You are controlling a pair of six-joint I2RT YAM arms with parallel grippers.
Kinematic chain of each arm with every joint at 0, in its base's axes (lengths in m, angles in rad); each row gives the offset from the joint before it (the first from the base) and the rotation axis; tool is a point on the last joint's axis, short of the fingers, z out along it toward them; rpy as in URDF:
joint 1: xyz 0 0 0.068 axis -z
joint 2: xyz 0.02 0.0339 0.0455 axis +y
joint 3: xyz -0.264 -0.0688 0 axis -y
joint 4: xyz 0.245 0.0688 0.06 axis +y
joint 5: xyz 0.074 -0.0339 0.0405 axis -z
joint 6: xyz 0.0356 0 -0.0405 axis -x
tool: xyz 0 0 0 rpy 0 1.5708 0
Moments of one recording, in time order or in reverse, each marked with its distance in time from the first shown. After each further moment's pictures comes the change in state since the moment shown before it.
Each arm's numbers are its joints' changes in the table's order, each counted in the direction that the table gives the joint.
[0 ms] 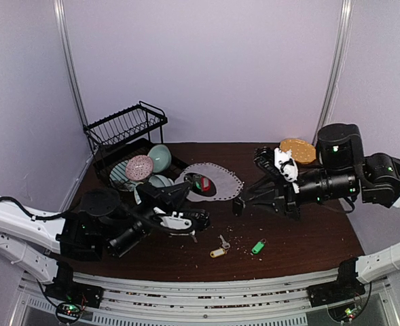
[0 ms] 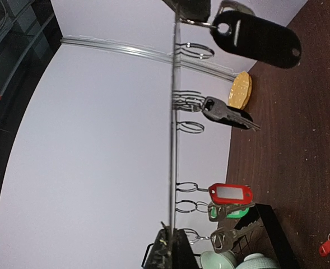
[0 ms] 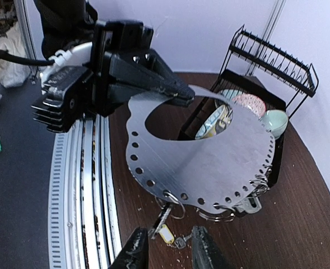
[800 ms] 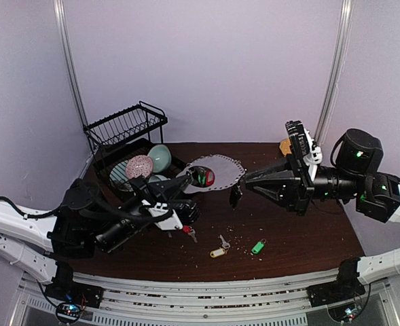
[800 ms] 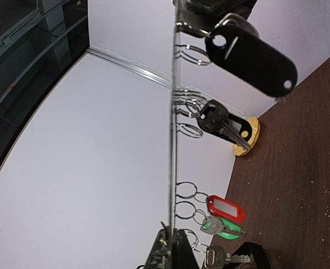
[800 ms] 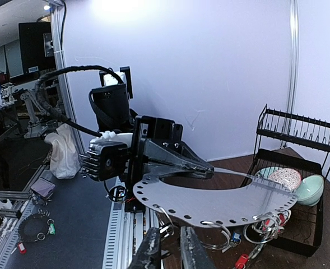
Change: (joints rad) left arm 0.003 -0.066 0.000 -0.070 0.133 0.116; right arm 0.063 -0.130 -0.236 -0.576 -0.283 -0.304
